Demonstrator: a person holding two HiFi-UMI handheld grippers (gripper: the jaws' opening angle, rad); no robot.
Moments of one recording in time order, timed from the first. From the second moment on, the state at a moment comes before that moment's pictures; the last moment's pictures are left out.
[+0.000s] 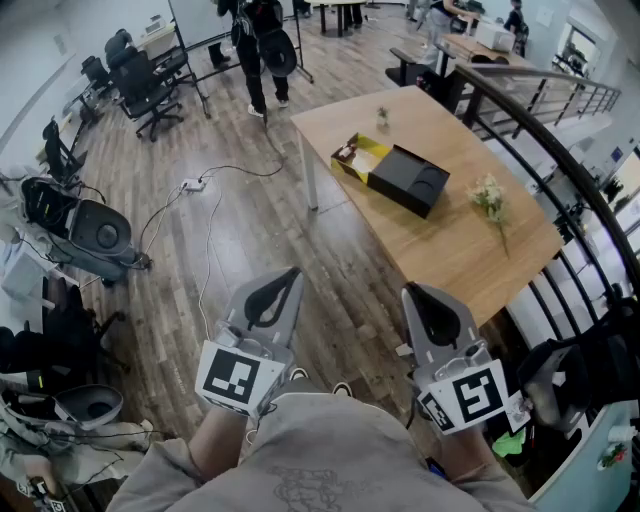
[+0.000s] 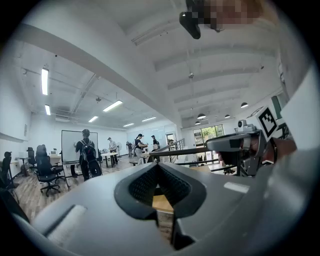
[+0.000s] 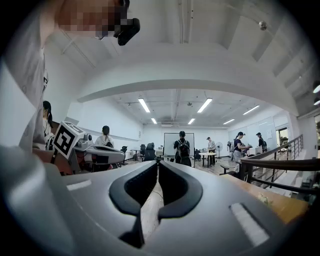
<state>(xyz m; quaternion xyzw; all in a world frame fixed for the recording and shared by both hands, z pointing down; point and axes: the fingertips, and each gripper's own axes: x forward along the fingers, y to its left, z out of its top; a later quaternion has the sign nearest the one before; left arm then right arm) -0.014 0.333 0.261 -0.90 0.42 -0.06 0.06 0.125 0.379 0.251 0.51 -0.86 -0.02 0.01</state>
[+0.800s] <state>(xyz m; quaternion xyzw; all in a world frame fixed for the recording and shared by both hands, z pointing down) -0.004 0.323 0.273 -0.89 0.44 -0.08 0.03 0.136 0.365 0.260 0.48 -0.88 0.00 0.00</state>
